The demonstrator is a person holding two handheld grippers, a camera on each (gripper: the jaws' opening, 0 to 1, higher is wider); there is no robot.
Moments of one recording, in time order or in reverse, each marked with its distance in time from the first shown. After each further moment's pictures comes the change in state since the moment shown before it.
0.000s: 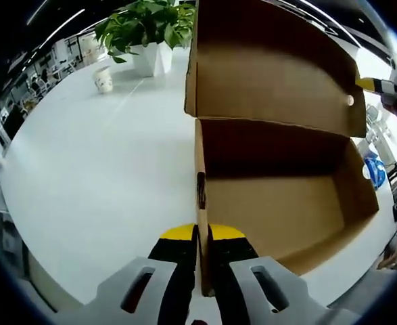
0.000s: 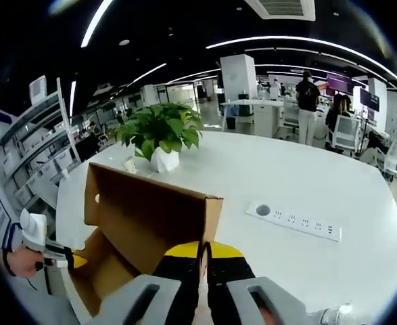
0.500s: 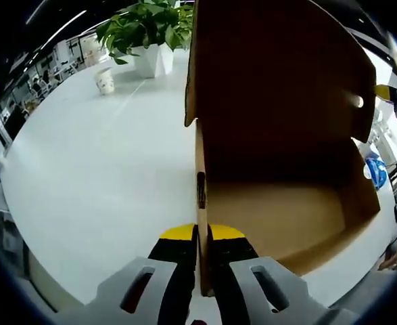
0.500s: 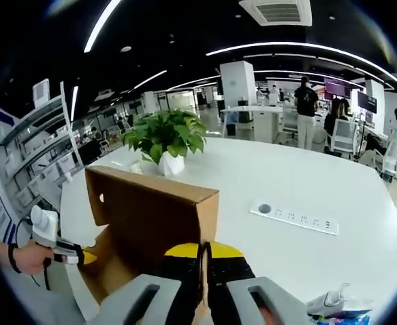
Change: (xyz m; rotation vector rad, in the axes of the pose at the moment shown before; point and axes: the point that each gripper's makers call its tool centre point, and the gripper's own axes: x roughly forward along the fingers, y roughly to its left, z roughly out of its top) left arm -0.001 -0.001 0.000 -0.003 -0.005 0.014; right arm -0.031 0.022 -0.011 -0.014 -0.036 -0.001
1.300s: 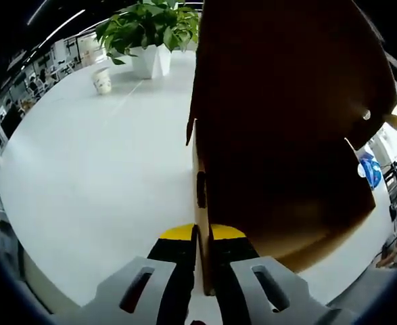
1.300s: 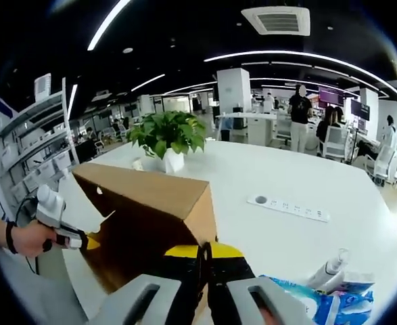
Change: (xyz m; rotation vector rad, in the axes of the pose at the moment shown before) left arm -0.002 0.000 -0.001 -0.006 -0.021 -0.064; right arm -0.029 0.019 -0.040 -0.019 -0.046 -0.063
